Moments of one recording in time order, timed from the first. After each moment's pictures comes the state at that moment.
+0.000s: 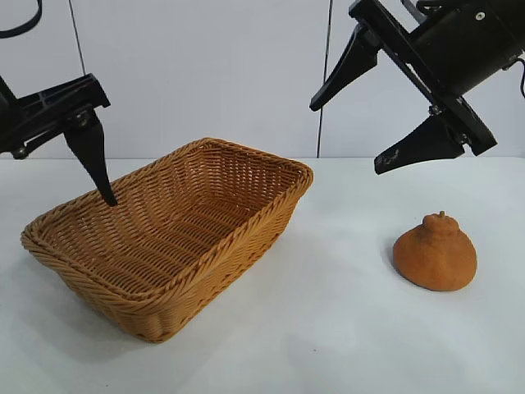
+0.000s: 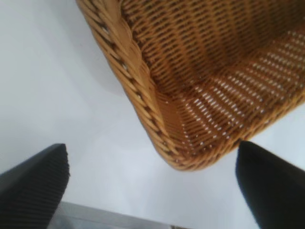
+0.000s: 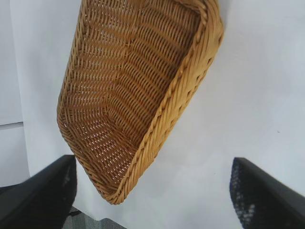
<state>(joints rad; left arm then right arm) -0.43 1.47 -0.90 -0.18 0.70 -0.96 0.21 1.67 -1.12 0.84 0.83 -0.23</state>
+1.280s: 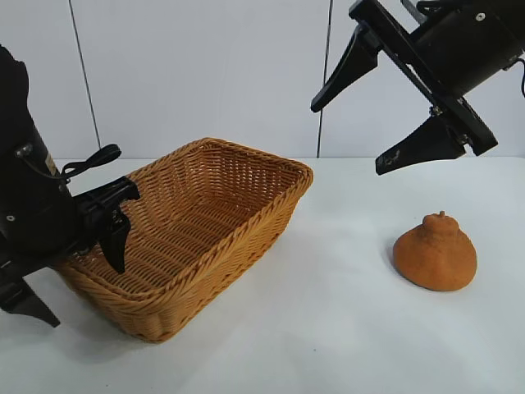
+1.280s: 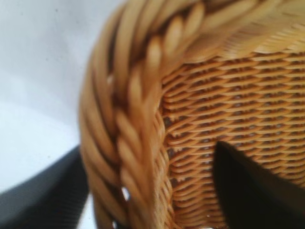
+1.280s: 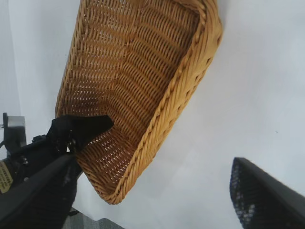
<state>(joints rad) -0.43 1.83 -0.90 0.02 0.42 -1.31 0.21 1.67 -1.12 0.84 0.83 -0.23</state>
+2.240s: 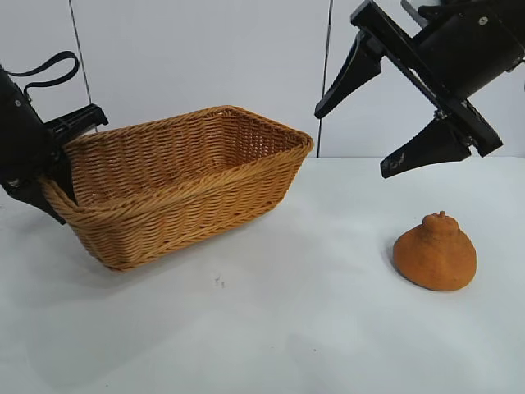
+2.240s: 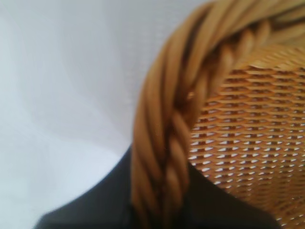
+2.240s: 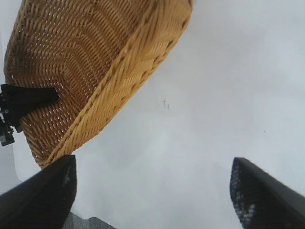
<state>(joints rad) -0.15 1.86 -1.18 -0.29 0.67 -0.63 0.21 1.67 -1.12 0.80 0.83 -0.23</state>
